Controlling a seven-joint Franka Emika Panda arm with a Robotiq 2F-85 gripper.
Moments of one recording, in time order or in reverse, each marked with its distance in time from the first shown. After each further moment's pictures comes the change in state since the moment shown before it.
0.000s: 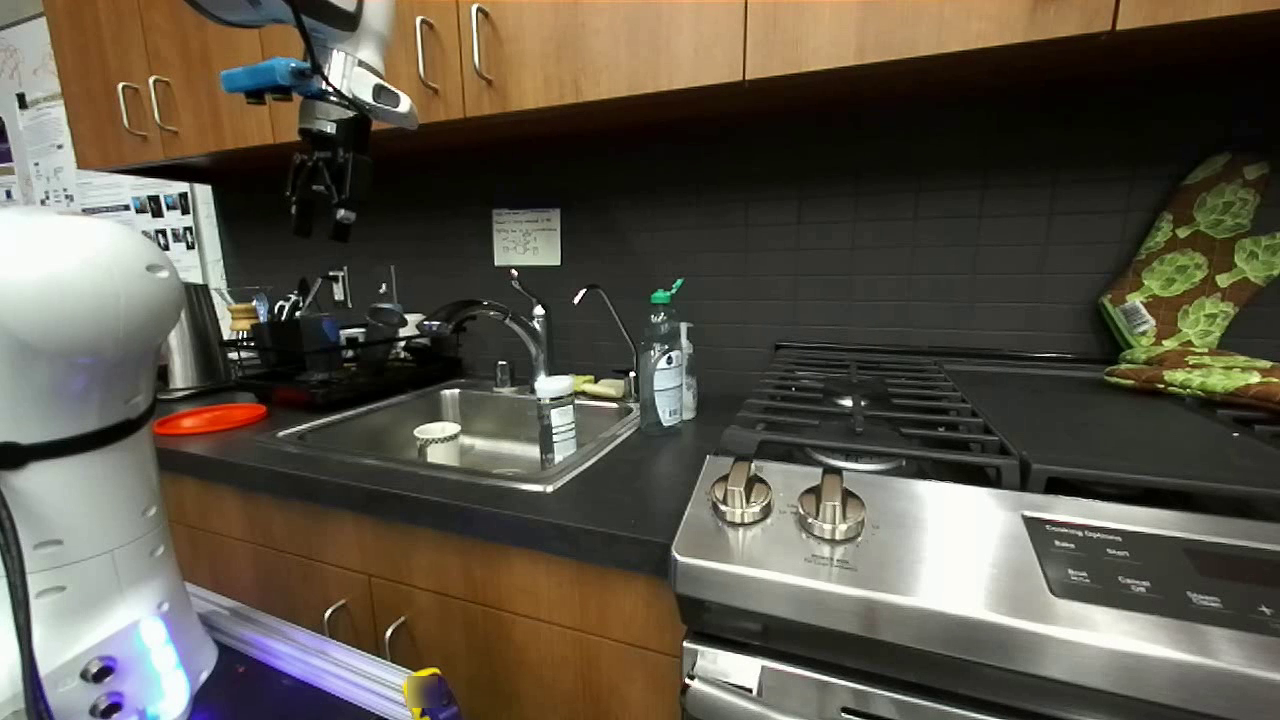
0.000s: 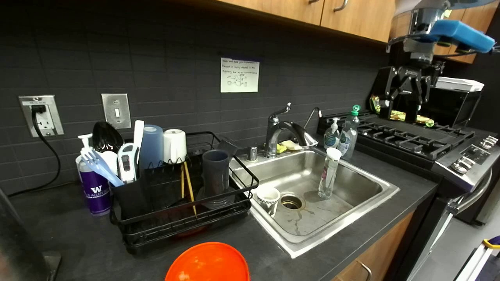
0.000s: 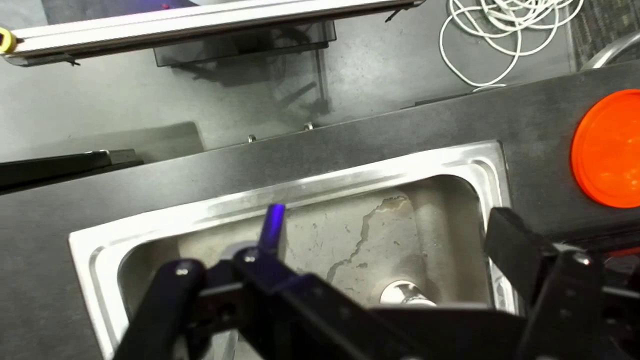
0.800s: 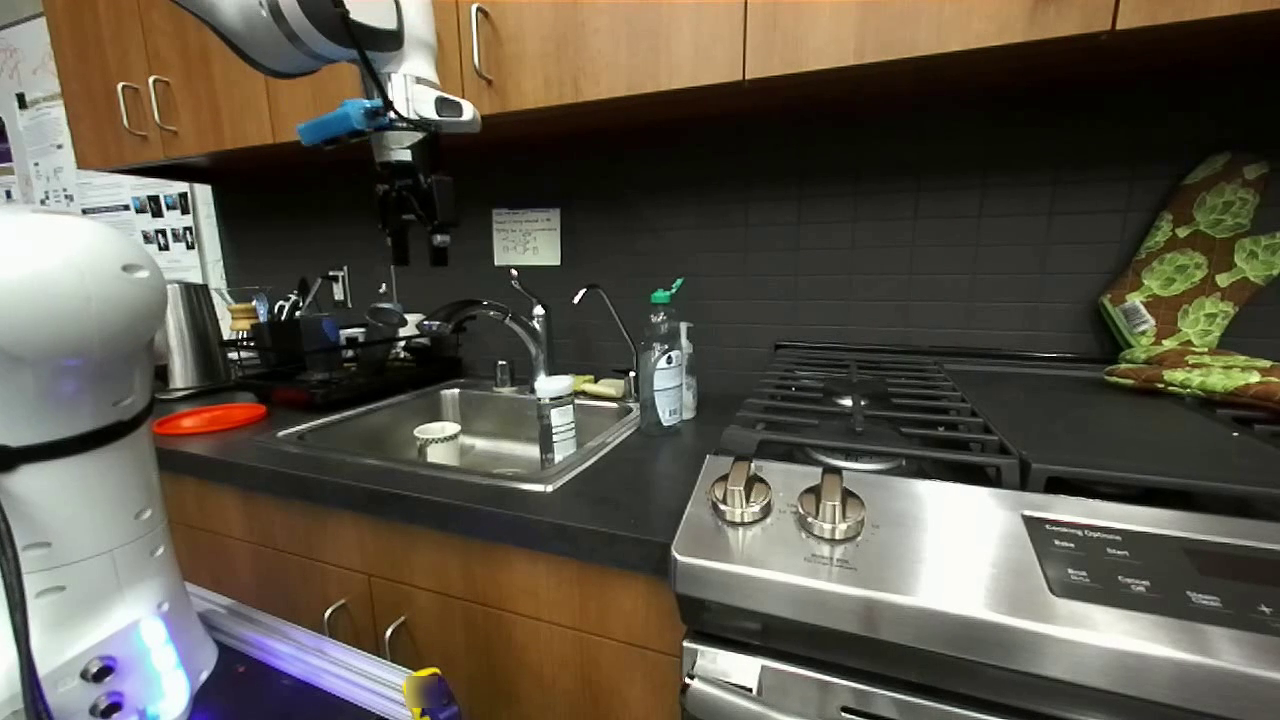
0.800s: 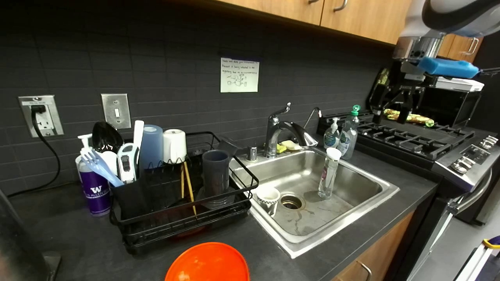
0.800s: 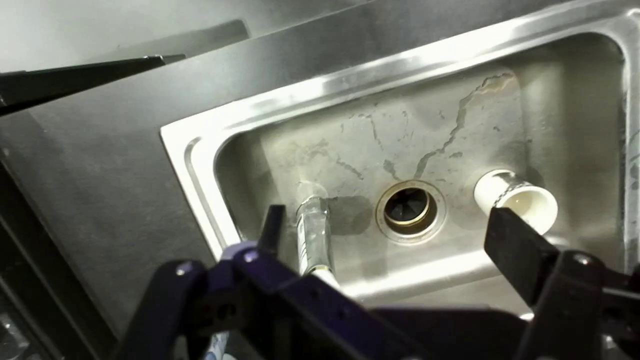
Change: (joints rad) arm -0.108 -0.001 -0.074 -0.124 -0.185 0.341 -0.062
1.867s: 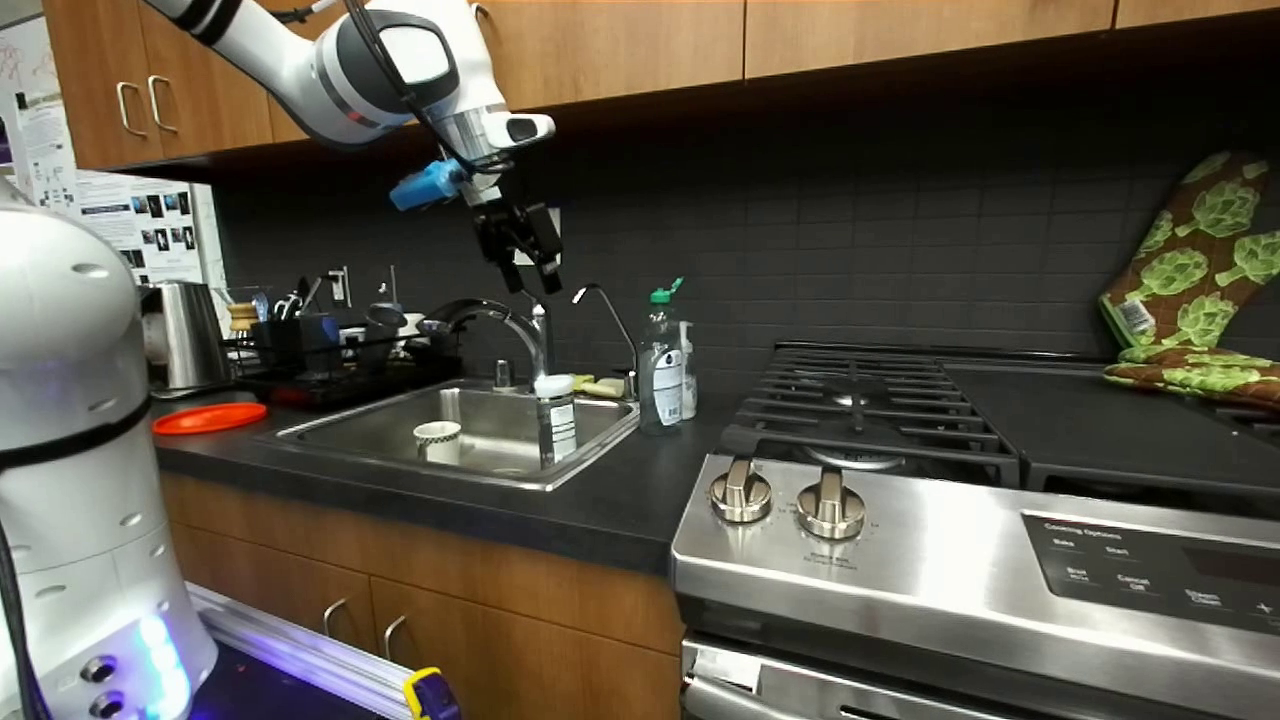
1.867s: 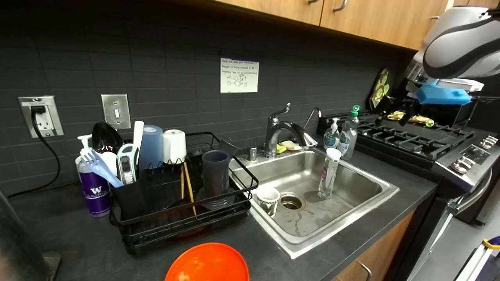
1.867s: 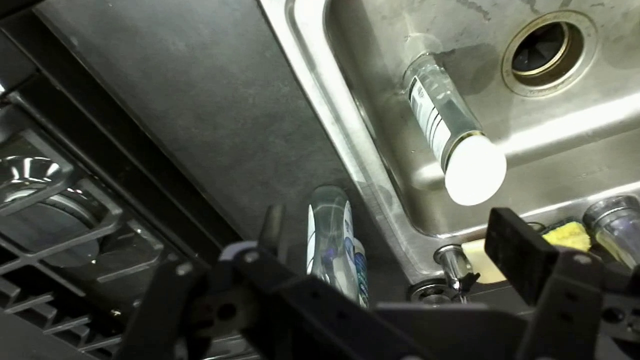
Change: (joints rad) arm -0.180 0.071 -0.102 -0.146 -0.151 0.534 -0.022
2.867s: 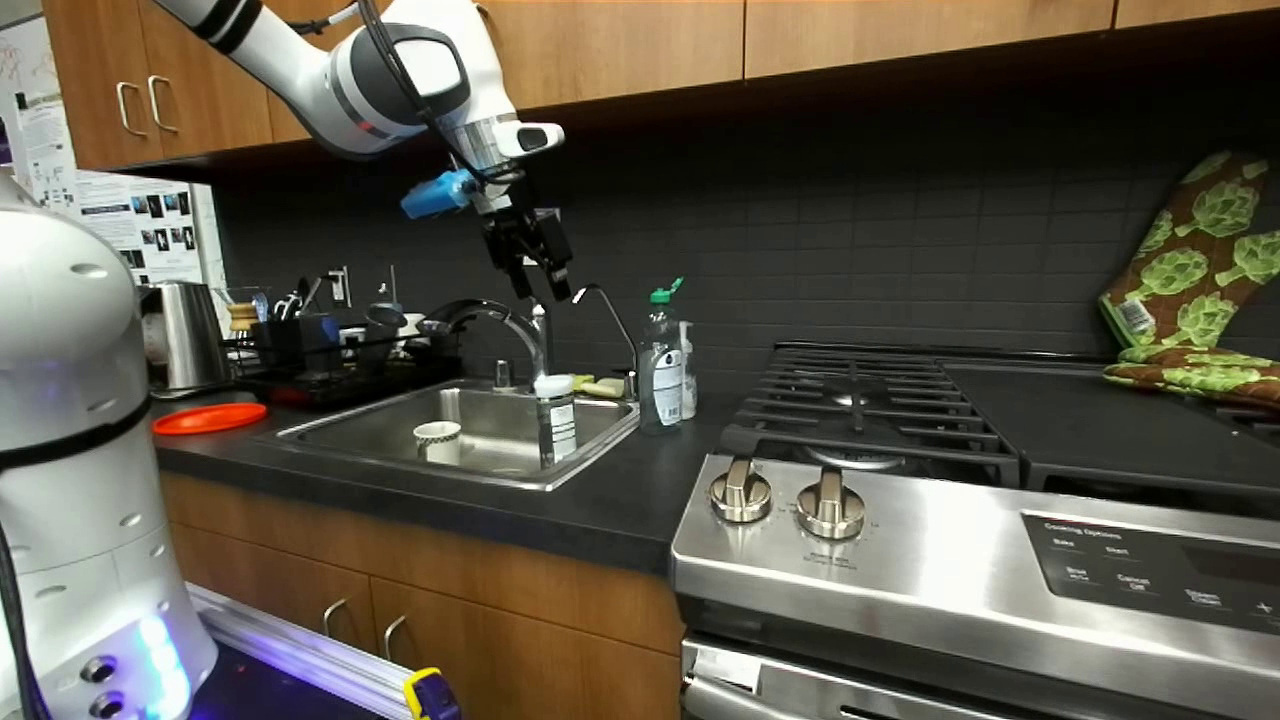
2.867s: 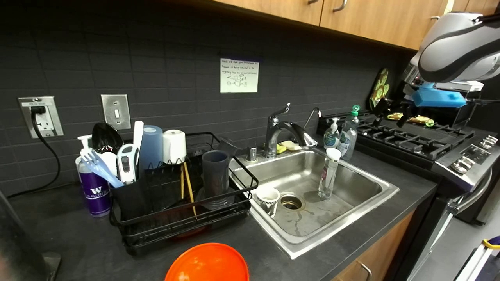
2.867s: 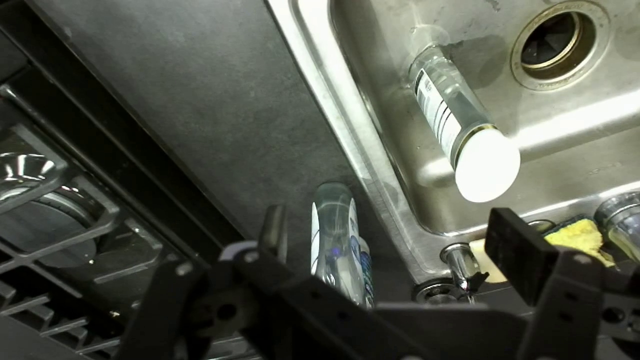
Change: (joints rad) arm -0.004 0.043 -0.008 0.008 0.001 0.039 -0.008
